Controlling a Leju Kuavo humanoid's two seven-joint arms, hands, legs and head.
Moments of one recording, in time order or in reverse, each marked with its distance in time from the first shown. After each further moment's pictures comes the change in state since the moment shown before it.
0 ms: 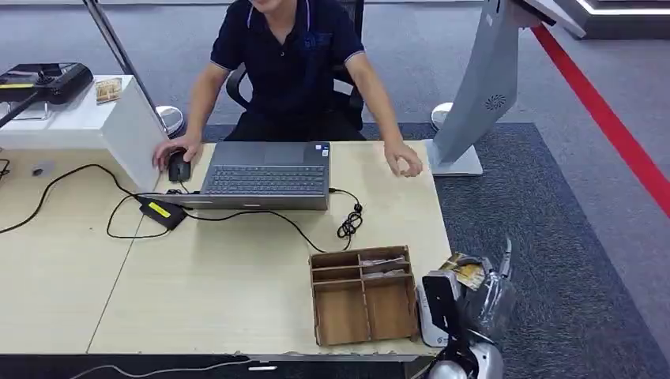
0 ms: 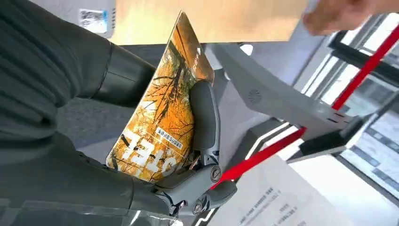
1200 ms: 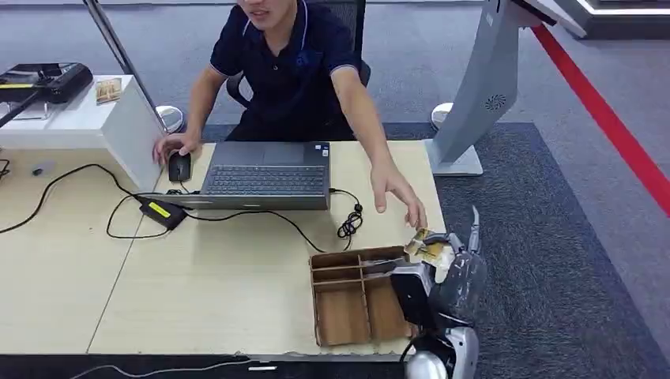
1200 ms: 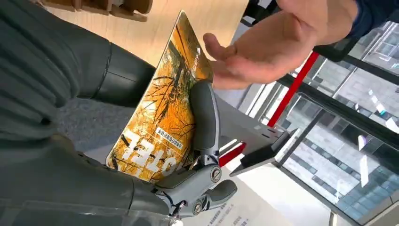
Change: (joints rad) left arm -0.001 0.000 -0.024 0.000 -0.022 -0.014 -0.008; right arm -0.032 -0.009 0.202 -0.071 -0.023 0.001 0.002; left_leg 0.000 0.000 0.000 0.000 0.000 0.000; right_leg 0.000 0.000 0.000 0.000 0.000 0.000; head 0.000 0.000
